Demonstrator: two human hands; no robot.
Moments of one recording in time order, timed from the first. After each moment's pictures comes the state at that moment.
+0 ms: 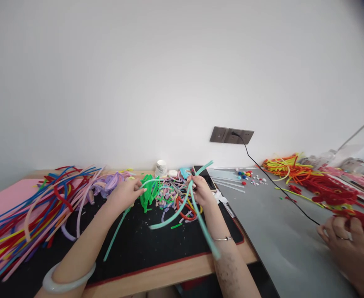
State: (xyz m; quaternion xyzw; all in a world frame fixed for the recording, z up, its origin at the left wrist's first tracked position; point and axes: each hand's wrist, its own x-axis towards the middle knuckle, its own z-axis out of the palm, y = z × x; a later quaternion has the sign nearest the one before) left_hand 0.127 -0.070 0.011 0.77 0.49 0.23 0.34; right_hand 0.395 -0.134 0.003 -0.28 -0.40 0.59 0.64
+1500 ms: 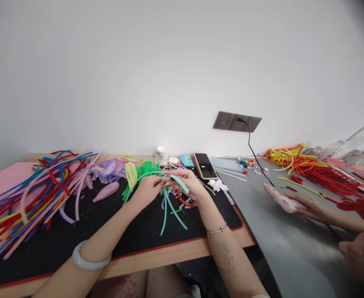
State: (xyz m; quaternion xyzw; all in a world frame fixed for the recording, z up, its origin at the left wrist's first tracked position) left_hand 0.186 -0.103 -0.022 0.83 0.36 0.30 0.29; right_hand 0.358 -0.143 -0.003 -0.27 -0.48 0.66 0.52
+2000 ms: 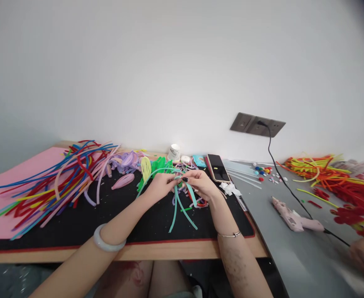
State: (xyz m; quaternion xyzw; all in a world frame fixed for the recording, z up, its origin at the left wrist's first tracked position) left_hand 0.186 -0.102 -0.033 0.80 0.36 0.33 0.35; right_hand 0.360 -0.141 0.002 -0.38 -0.50 0.63 0.46
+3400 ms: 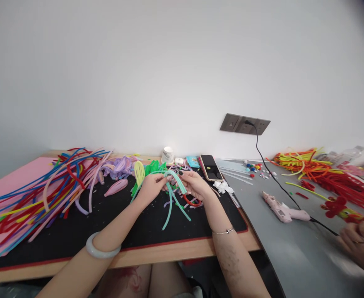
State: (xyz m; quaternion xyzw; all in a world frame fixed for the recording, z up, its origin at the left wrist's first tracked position) left_hand 0.186 -0.101 -0.031 0.69 0.40 0.39 0.47; right_hand 0.364 -0.139 -0.005 -0.39 -0.46 0.65 0.46
